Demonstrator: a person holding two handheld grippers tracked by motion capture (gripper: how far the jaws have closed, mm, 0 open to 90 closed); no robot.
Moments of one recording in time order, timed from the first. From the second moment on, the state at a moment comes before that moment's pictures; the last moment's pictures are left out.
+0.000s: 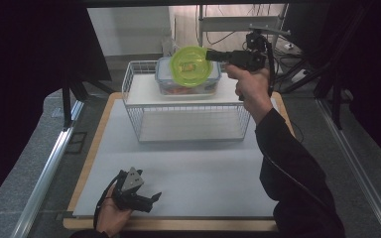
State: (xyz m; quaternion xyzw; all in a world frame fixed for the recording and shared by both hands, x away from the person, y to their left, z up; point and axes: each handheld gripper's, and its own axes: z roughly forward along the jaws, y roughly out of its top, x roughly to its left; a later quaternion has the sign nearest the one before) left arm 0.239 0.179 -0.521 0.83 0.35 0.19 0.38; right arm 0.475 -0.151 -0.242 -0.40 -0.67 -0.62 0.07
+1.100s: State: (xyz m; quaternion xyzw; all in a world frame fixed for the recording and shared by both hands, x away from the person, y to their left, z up) left arm 0.239 0.176 -0.523 0.84 0.34 0.18 0.38; right arm 0.536 -0.123 -0.258 -0.49 -0.64 -0.59 0.02
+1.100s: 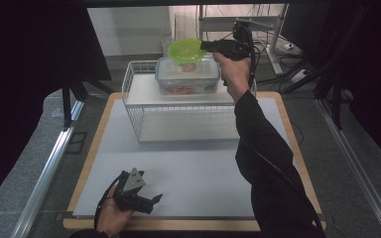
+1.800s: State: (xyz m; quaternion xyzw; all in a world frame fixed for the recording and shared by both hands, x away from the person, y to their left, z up) left arm 0.239 0.175 -0.523 0.84 0.34 0.18 0.38; right arm 0.520 -0.129 -0.249 -0.43 -0.69 -0.58 -0.06
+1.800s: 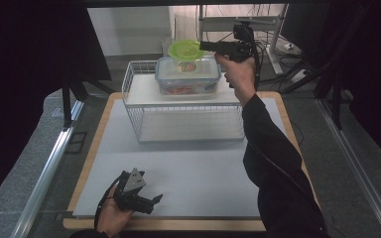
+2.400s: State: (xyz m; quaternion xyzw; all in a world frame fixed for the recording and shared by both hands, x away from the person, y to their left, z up) left arm 0.240 0.174 -0.524 0.84 0.34 0.18 0.37; right arm 0.465 -0.150 -0.268 -0.34 -0.76 -0.54 -0.14
